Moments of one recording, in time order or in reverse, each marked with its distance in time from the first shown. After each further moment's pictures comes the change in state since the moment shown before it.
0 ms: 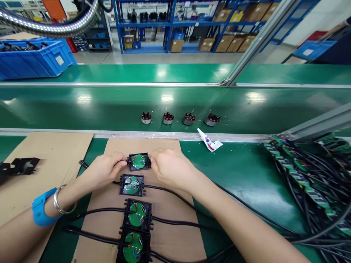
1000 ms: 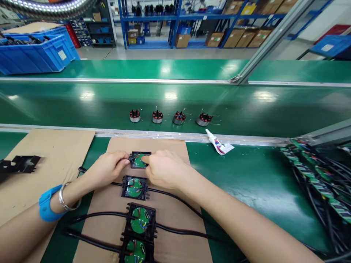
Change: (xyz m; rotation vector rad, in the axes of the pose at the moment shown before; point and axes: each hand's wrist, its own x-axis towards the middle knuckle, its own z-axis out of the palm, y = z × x) left_hand 0.009 -0.010 0.007 -0.024 0.002 -0.099; right_hand 0.028 -0.005 0.018 -0.023 -0.183 -0.068
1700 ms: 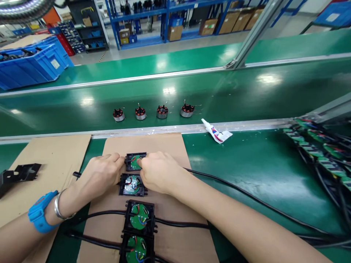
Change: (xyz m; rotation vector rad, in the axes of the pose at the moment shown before) left_hand -0.009 0.022 -0.003 0.628 -0.005 0.265; right_hand -0.011 -0.015 0.005 0.014 -0.019 0.034
